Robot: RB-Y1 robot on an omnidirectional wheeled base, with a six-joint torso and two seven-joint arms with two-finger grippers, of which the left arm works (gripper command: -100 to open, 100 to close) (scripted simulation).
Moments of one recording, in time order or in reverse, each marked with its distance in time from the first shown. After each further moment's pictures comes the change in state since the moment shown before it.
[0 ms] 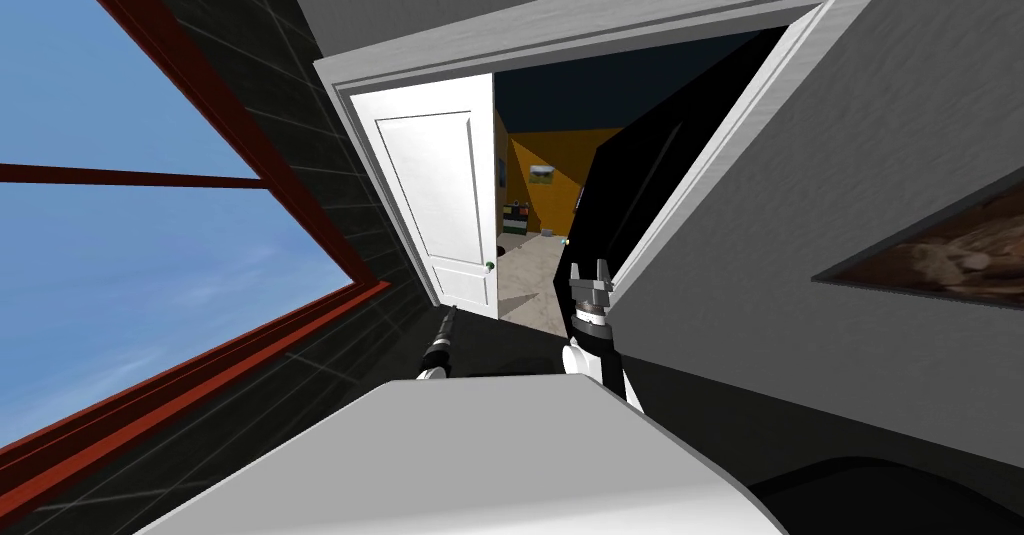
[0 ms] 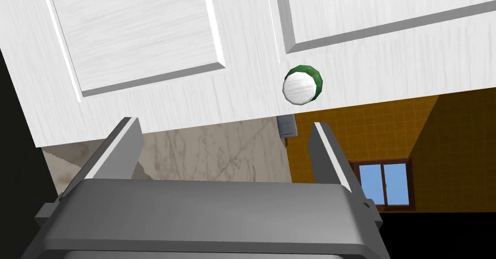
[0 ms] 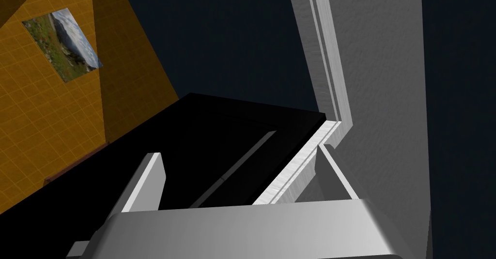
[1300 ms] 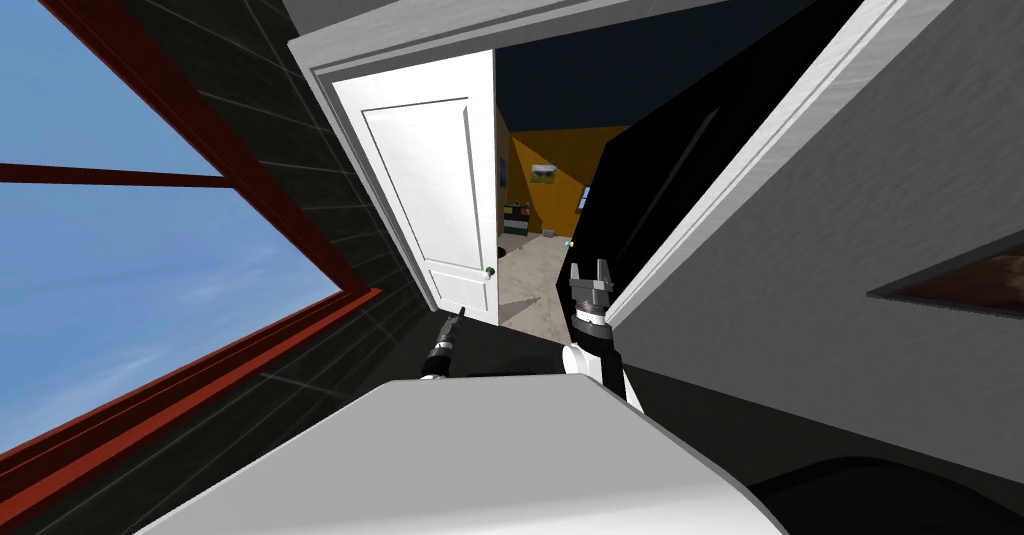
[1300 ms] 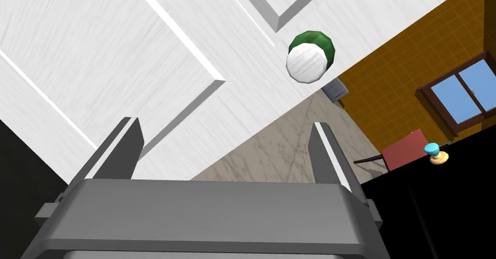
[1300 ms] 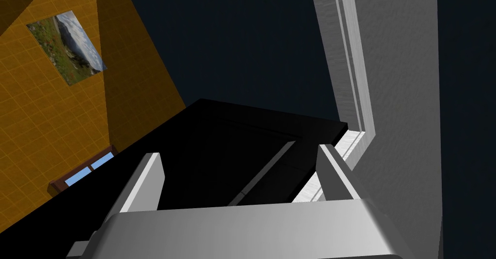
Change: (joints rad) arm -0.039 0.014 -0.033 0.130 -0.346 0.128 -0.157
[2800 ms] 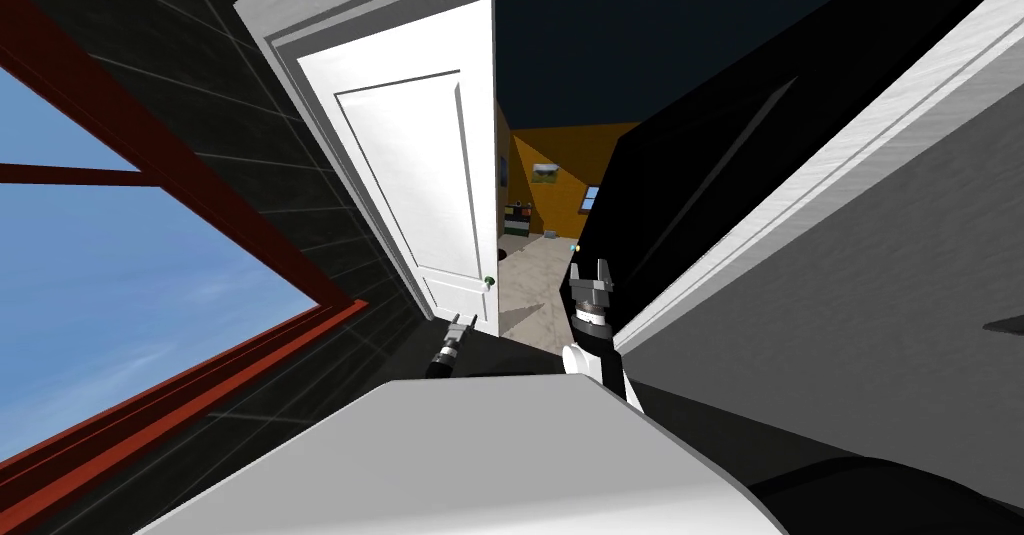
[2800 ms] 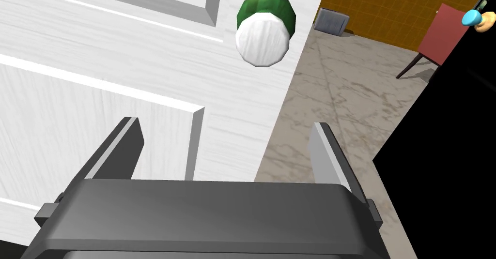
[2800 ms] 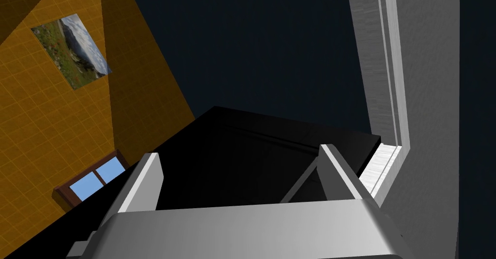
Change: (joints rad) arm -0.042 0.014 -0.039 0.147 -0.404 0.148 -0.183
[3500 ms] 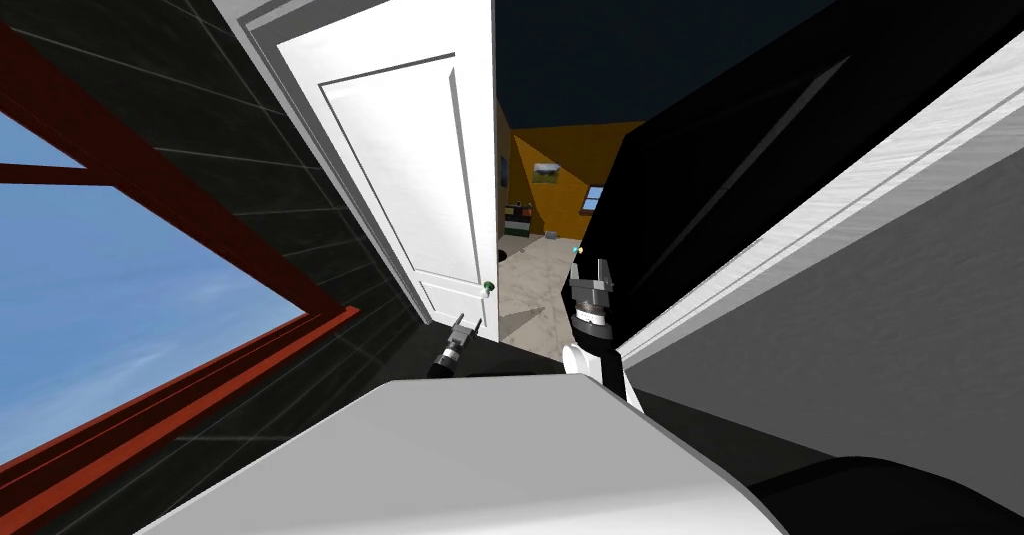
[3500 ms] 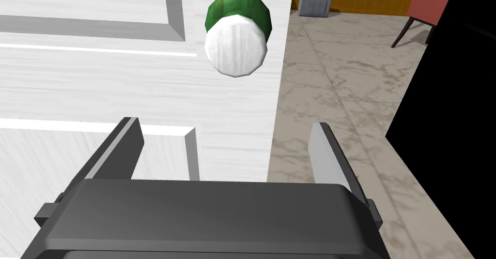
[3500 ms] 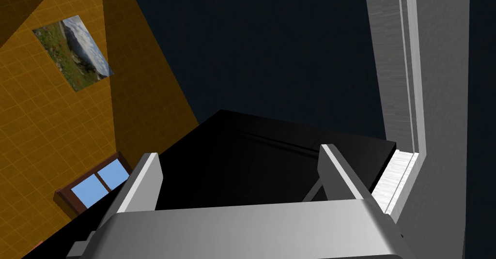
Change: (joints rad) arm -0.018 0.004 -0.013 0.051 -0.140 0.049 -0.065
